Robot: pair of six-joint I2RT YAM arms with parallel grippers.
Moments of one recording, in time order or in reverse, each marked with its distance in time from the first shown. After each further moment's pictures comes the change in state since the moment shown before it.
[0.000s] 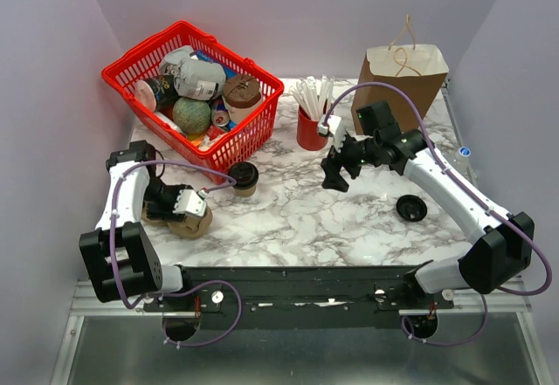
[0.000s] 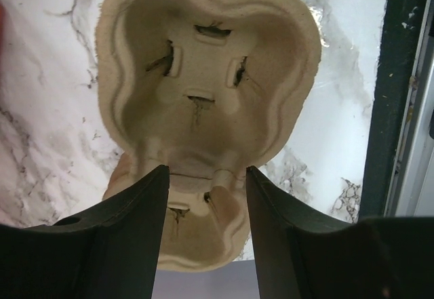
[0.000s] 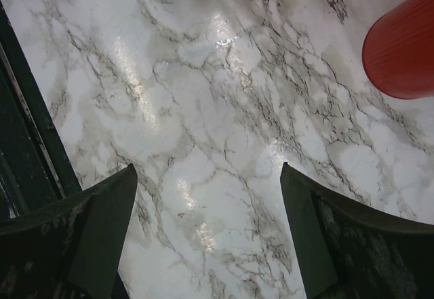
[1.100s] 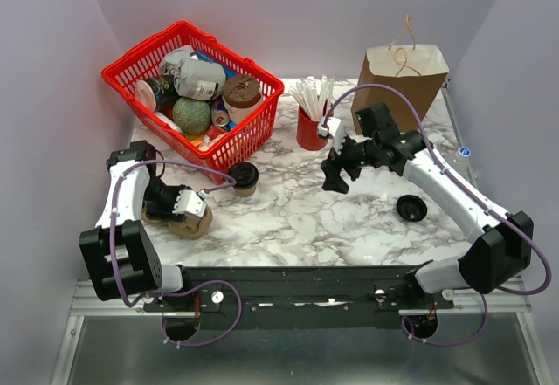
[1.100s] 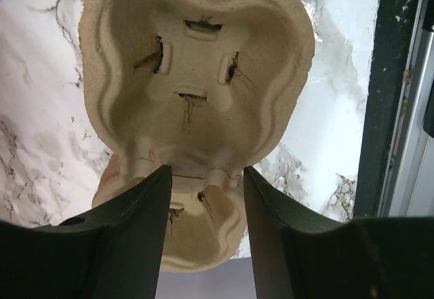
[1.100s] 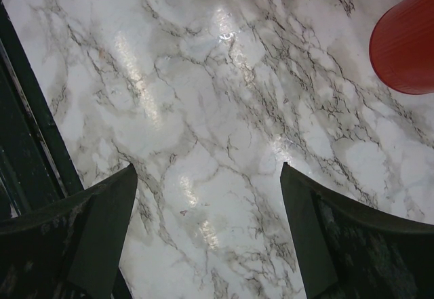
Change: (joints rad) left arm 0.000 0.010 -0.008 -0.003 -0.026 0.001; right arm 0.000 0.001 -0.016 0.001 0.000 0.000
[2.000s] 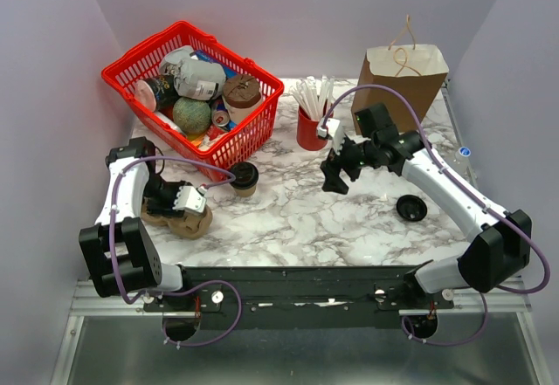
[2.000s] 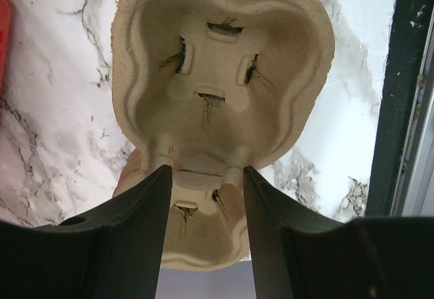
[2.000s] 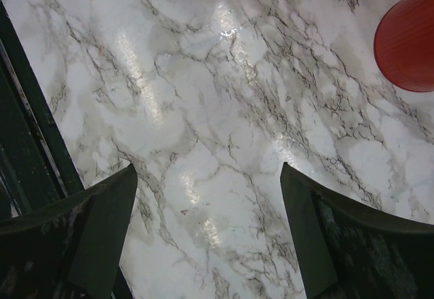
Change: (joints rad) left arm 0.000 0.020 0.031 -0.001 0.032 0.000; right arm 0.000 0.007 -0.006 0.001 0.000 0.000
